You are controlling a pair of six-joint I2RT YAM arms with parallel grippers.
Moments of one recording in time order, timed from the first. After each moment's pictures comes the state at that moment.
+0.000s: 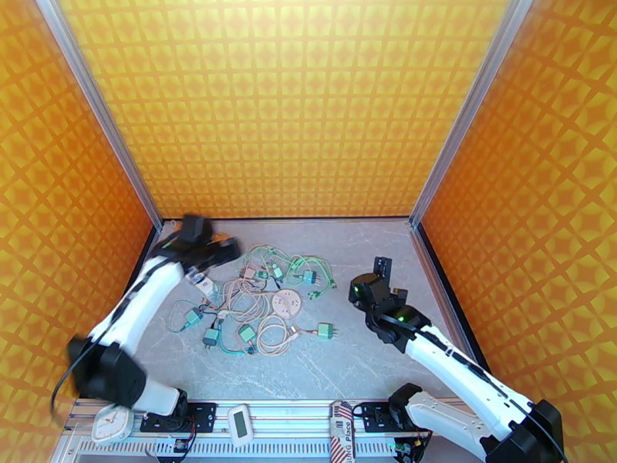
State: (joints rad) left arm -0.11 1.40 1.27 -0.75 0.08 -0.51; right arm 0.51 1.02 0.74 -0.50 0.78 0.39
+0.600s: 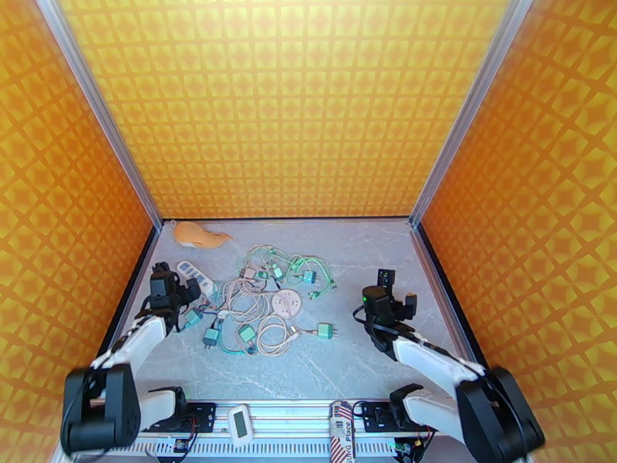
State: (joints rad) left arm 0.11 1.33 0.59 0.12 -0.16 -0.24; right arm 0.30 1.26 0.40 0.29 0.83 0.01
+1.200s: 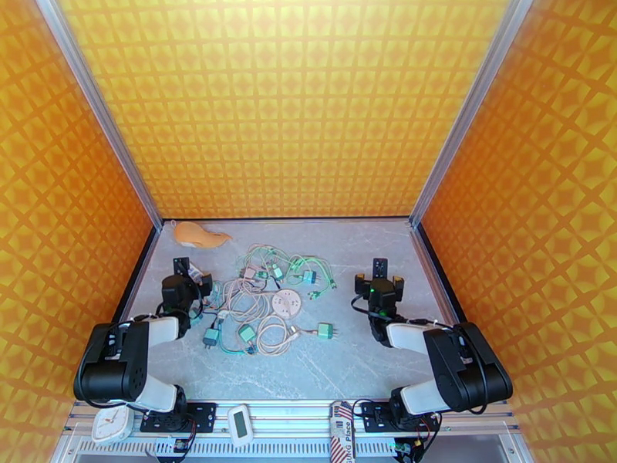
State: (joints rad) left arm 0.05 1.53 0.41 0.76 -0.06 -0.01; right arm 0.14 1.48 0.41 0.72 0.38 -0.03
